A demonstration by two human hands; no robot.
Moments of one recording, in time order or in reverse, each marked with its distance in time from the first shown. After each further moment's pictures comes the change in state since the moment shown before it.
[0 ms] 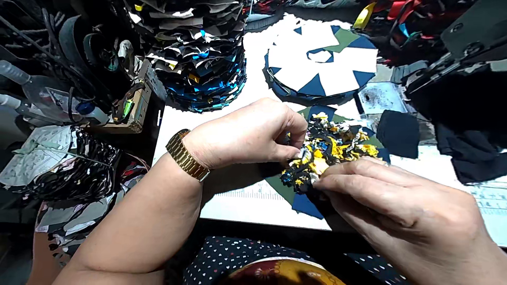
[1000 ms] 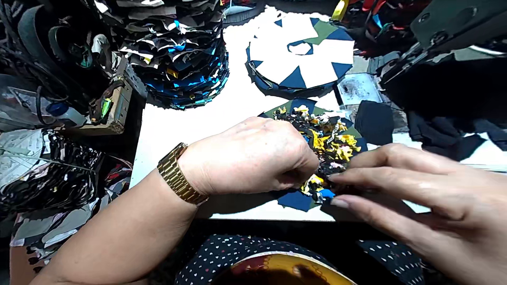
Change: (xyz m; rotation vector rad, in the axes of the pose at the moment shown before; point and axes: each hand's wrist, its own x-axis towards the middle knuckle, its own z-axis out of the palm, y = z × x) left_hand 0.002 0.023 0.024 0.239 -0.086 0.223; right_hand -0.020 0.015 -0.038 0.016 -0.103 0.137
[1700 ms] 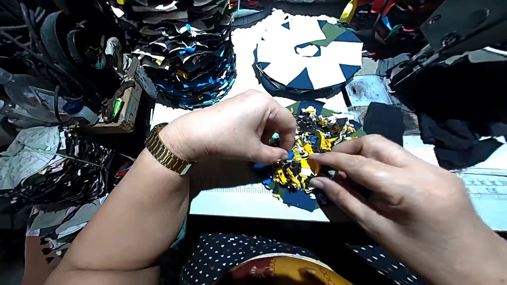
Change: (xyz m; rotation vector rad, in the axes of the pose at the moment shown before) left_hand -0.015 -0.024 -0.027 -0.322 0.050 -0.141; right_hand 0.021 -0.016 0.029 -0.092 0.120 -0.032
